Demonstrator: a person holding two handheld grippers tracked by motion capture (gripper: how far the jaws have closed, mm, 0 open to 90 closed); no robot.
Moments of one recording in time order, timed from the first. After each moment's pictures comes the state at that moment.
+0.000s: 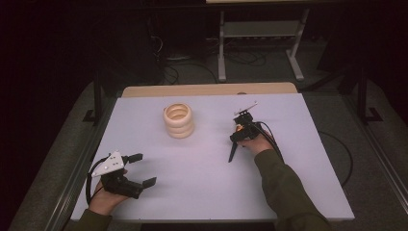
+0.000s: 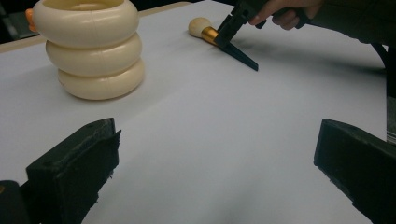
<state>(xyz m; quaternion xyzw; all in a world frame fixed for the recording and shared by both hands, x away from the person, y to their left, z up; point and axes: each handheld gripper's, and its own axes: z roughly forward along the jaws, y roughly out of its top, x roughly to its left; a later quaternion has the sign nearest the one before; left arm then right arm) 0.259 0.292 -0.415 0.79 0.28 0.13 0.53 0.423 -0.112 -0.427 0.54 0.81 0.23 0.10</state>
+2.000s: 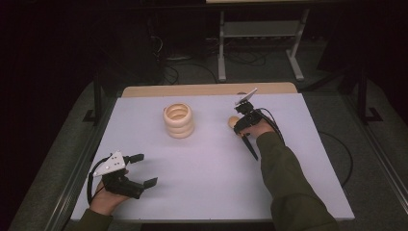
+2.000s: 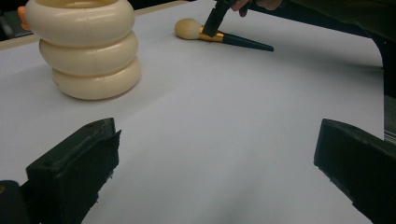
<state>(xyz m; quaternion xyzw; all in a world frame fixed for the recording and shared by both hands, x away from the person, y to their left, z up) 0.260 0.290 -0.416 0.79 0.28 0.13 0.53 0.467 -0.122 -0.415 0.52 0.83 0.19 0.04</state>
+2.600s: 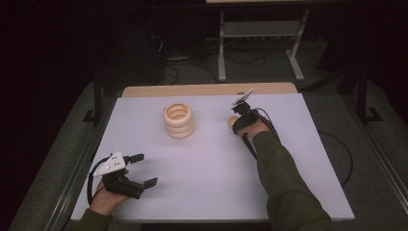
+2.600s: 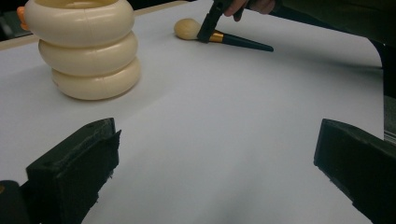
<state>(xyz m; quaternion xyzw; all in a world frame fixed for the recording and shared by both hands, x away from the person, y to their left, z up) 0.260 0.289 -0.416 0.79 0.28 0.13 0.53 0.475 -0.113 -0.424 0.52 0.83 0.17 0.04</state>
